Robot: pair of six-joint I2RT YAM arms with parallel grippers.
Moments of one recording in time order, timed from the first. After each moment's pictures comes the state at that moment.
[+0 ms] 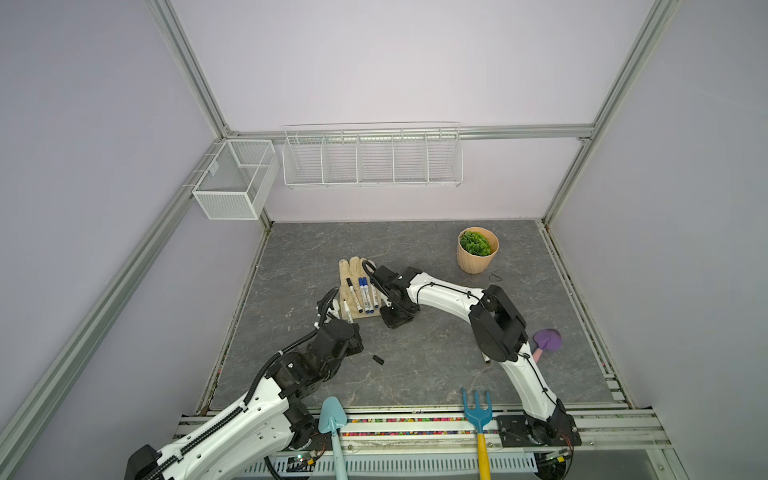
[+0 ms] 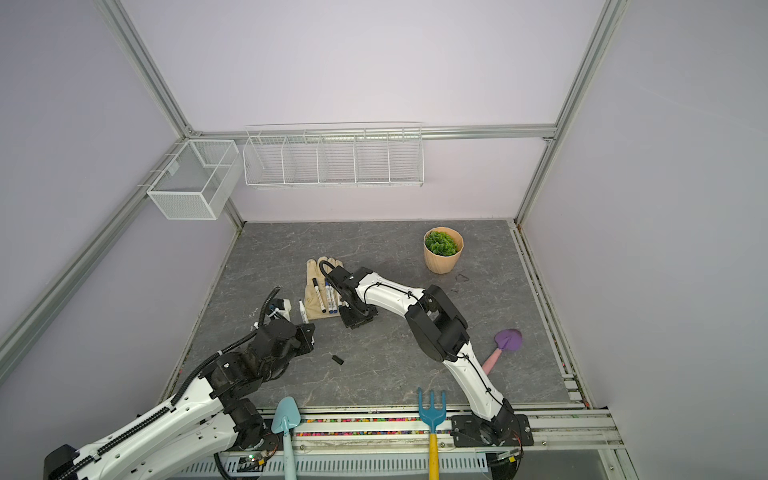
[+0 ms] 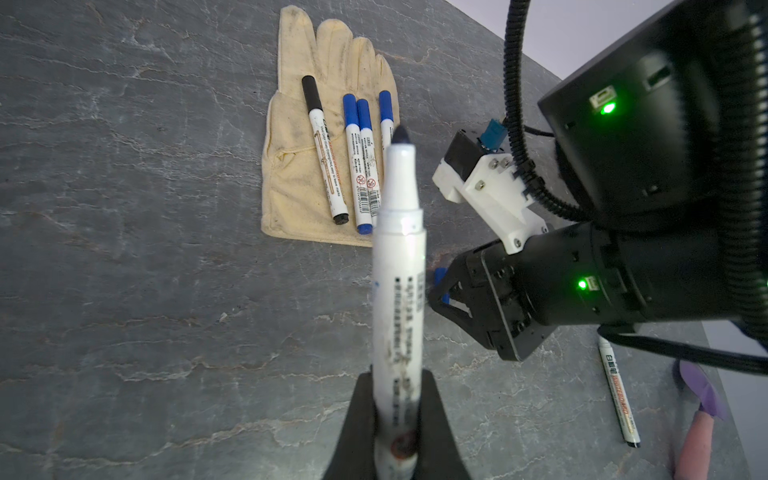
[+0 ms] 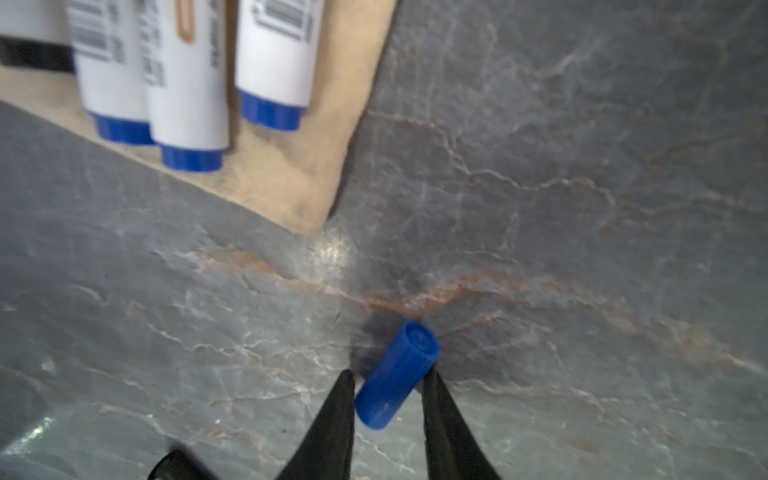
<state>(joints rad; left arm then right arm) -0.82 0.73 0.52 -0.47 -0.34 -0.87 0.90 2.28 1.85 -1.01 -0.04 0.38</state>
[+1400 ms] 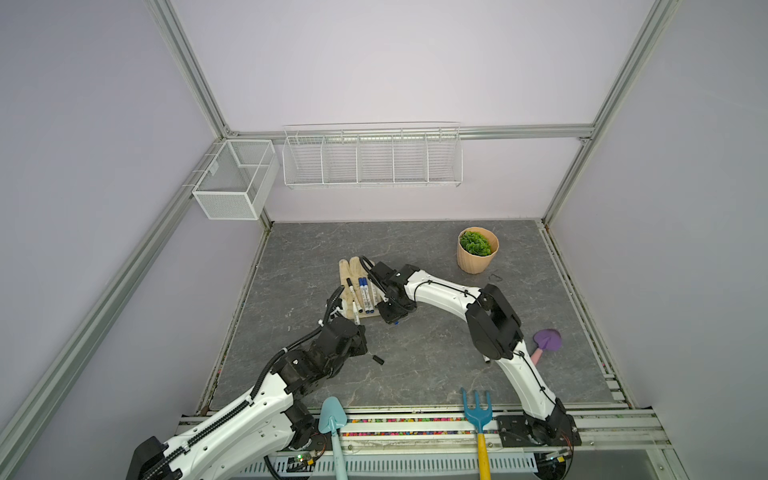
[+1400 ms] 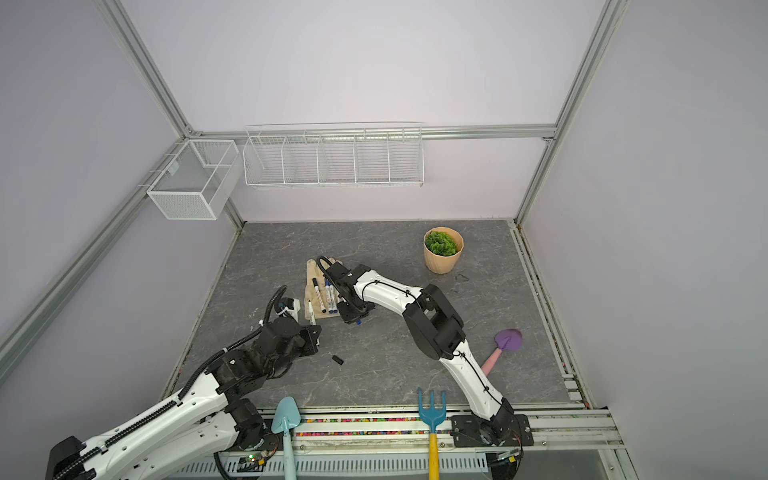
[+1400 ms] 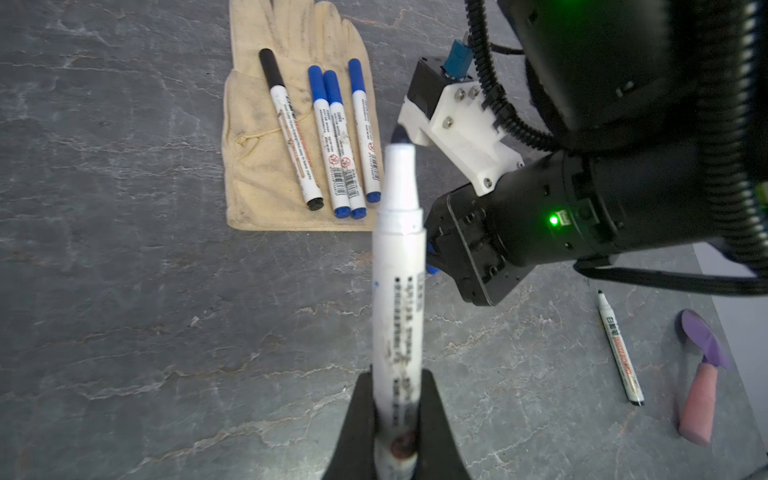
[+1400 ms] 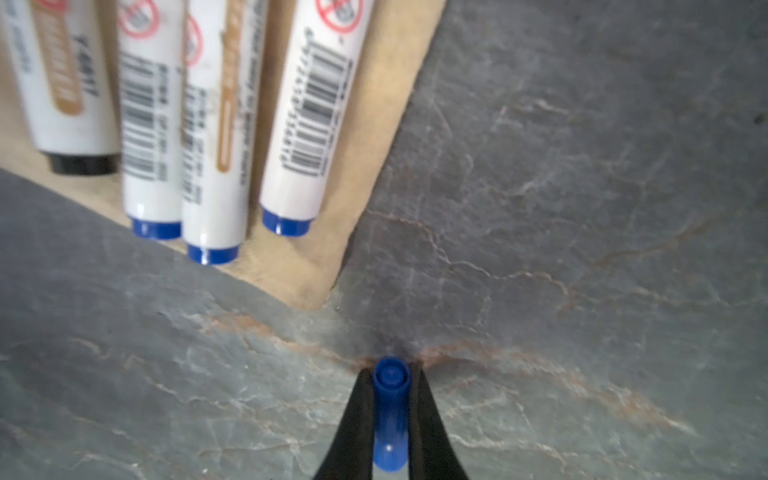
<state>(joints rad) -0.82 0.78 0.52 -0.42 -0.25 -0.78 0.87 2.28 1.84 -0.92 -0.04 0.33</state>
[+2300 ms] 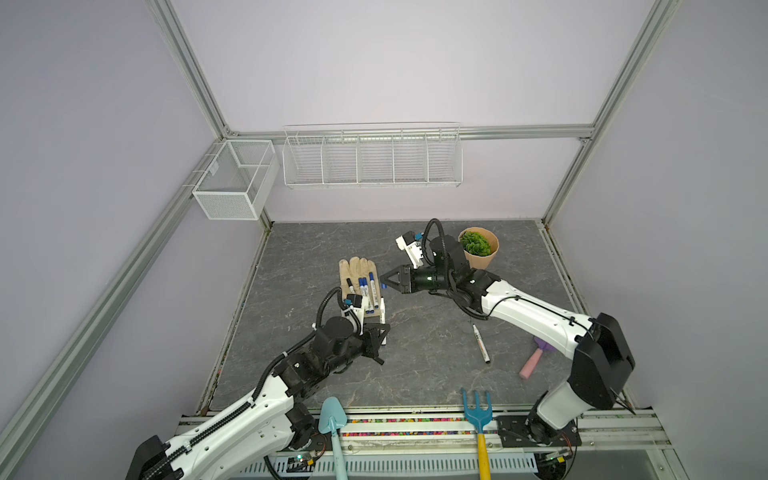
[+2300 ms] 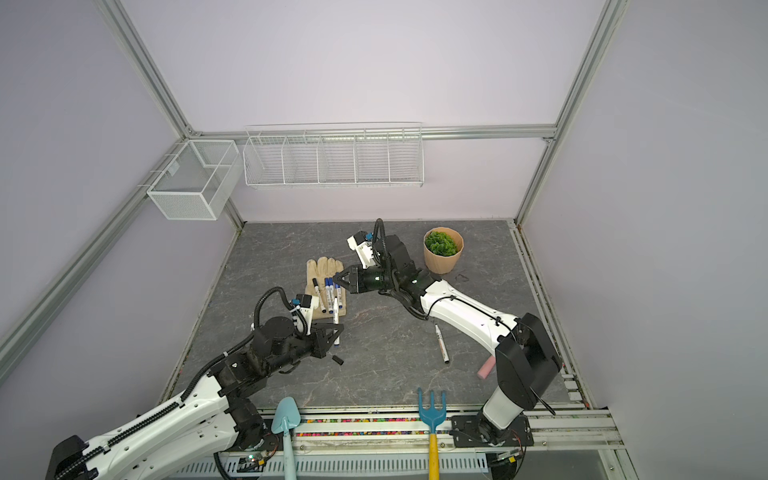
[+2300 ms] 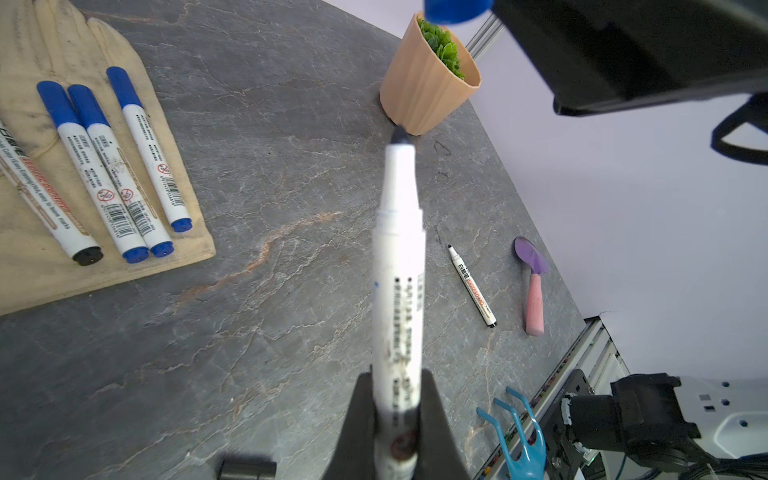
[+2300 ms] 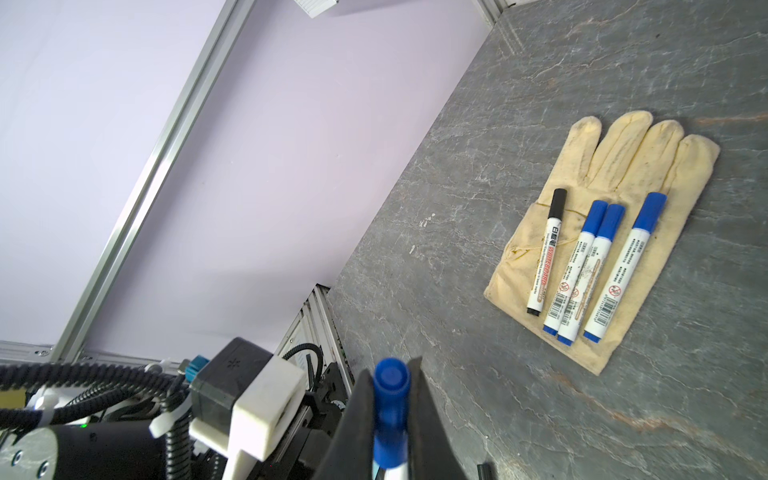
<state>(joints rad) -0.84 0.77 0.47 -0.13 0.05 -0.67 0.76 1.62 1.28 -0.06 -0.56 0.65</state>
